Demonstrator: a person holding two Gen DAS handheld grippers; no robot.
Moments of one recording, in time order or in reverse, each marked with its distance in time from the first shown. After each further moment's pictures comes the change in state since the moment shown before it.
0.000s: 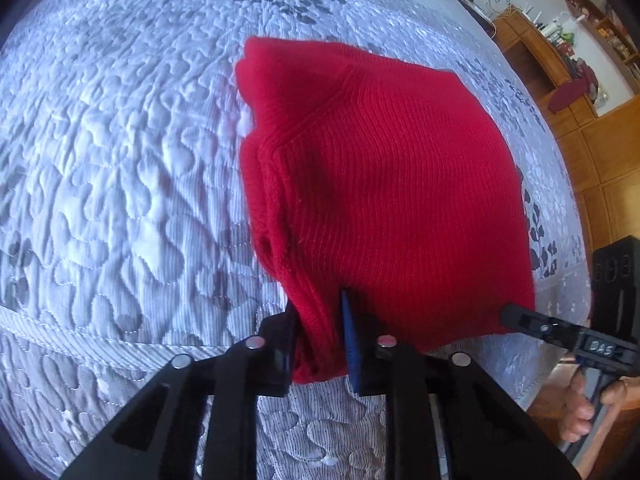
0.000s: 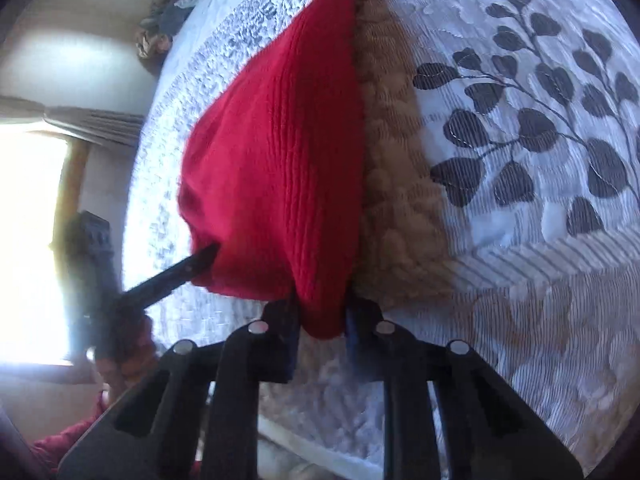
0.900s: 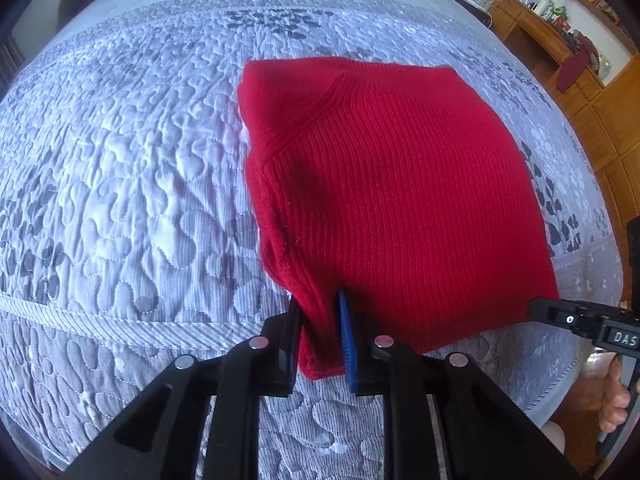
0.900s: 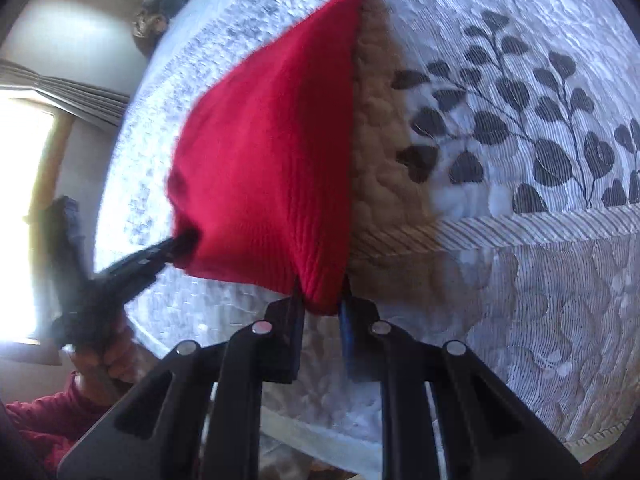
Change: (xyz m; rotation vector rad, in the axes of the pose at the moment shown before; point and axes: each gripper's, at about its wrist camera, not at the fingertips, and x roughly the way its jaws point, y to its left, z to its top) left arm -0.008 -0.021 -0.022 0.083 -0.064 0.129; right arm 0.009 0.007 -0.017 -0.082 0.015 -0.195
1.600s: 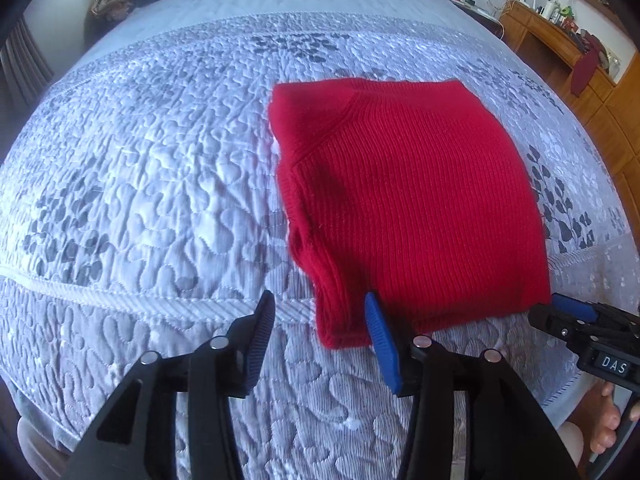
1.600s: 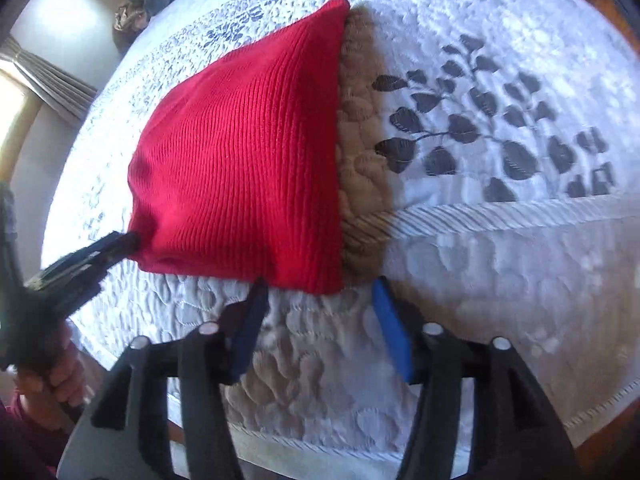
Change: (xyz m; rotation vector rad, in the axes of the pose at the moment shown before) left arm -0.033 -0.006 -0.022 -0.007 -0.066 0.126; right arm -0.009 0.035 -0.030 -0.071 -0.134 -0.222
